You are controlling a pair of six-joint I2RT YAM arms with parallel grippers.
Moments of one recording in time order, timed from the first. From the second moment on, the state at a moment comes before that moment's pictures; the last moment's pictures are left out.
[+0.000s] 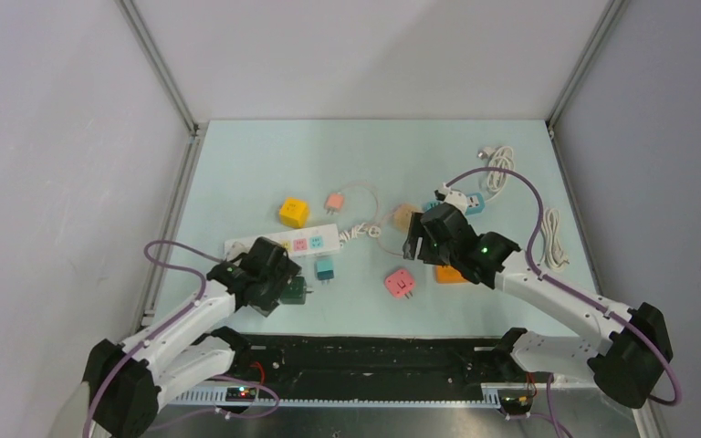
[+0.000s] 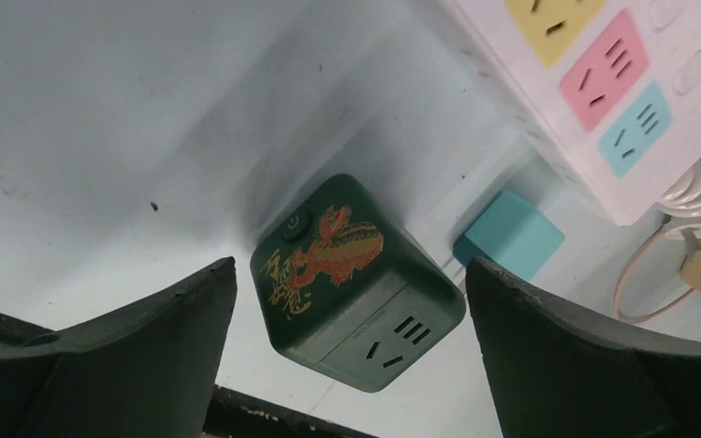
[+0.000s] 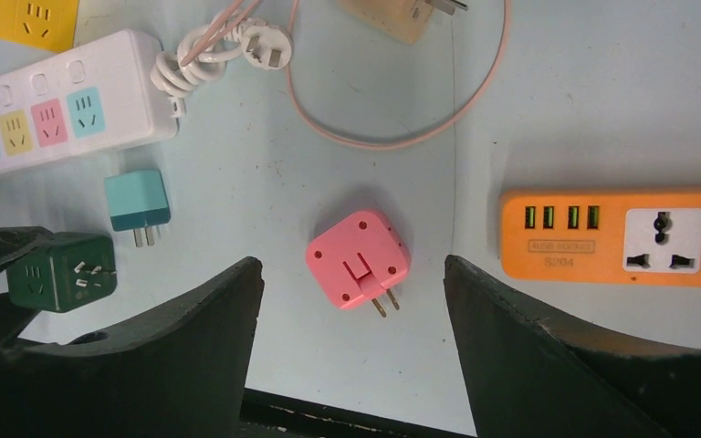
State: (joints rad) left arm -0.51 0.91 0.49 -0.70 -0.25 -1.41; right arm 0.78 1.13 0.88 -0.56 0.30 0.76
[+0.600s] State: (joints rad) left arm -0.51 1.04 0.55 -0.71 -0.11 -1.55; right arm 0.78 1.03 0.80 -0.57 0.33 0.82
